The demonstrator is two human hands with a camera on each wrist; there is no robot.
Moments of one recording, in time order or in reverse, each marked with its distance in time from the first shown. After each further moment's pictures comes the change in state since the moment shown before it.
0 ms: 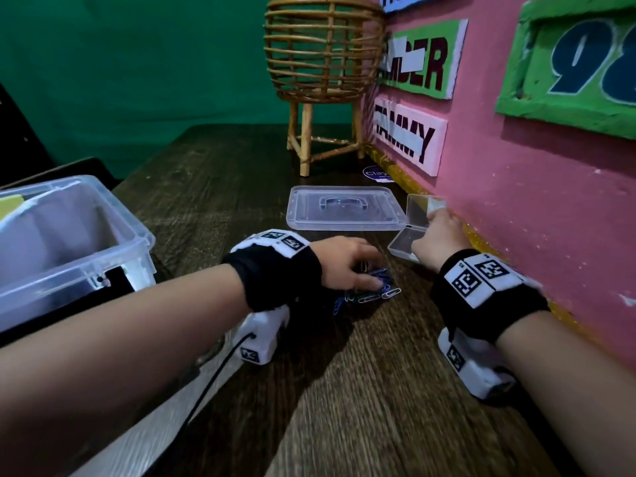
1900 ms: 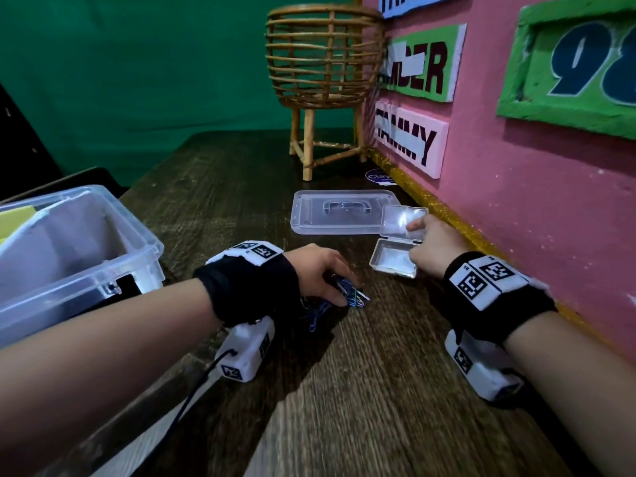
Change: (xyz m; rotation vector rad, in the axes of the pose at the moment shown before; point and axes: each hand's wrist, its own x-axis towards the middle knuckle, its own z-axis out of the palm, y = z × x) left_hand -0.025 -0.030 0.003 -0.016 0.021 -0.029; right_hand -0.014 -0.003 -0.004 -0.010 -0.121 -0.108
